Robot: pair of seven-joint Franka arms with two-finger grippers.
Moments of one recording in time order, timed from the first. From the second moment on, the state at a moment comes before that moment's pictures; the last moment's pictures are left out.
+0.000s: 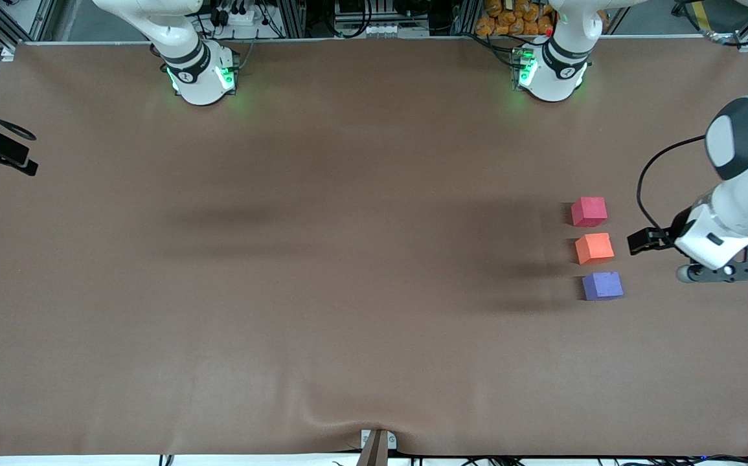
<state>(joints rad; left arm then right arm) 0.10 0.23 -0.14 -1.69 0.09 1.91 -0.07 -0.04 0.02 -0.05 -1.50 0.02 1.47 0.00</state>
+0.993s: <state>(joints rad) 0.11 0.13 -0.20 -1.47 0.09 1.61 -0.08 -0.04 0.02 -0.05 -1.50 0.02 1.47 0.00</state>
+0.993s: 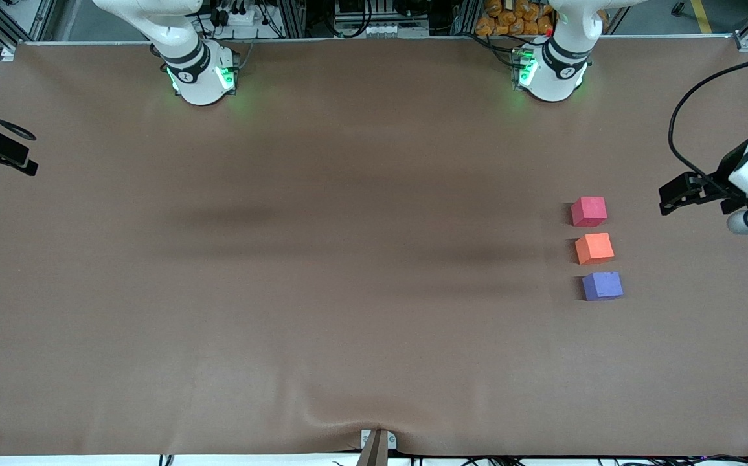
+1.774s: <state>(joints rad) -0.04 0.05 -0.03 -1.52 0.00 1.60 -0.09 -0.04 0.02 -0.05 -1.50 0.02 1.47 0.00</state>
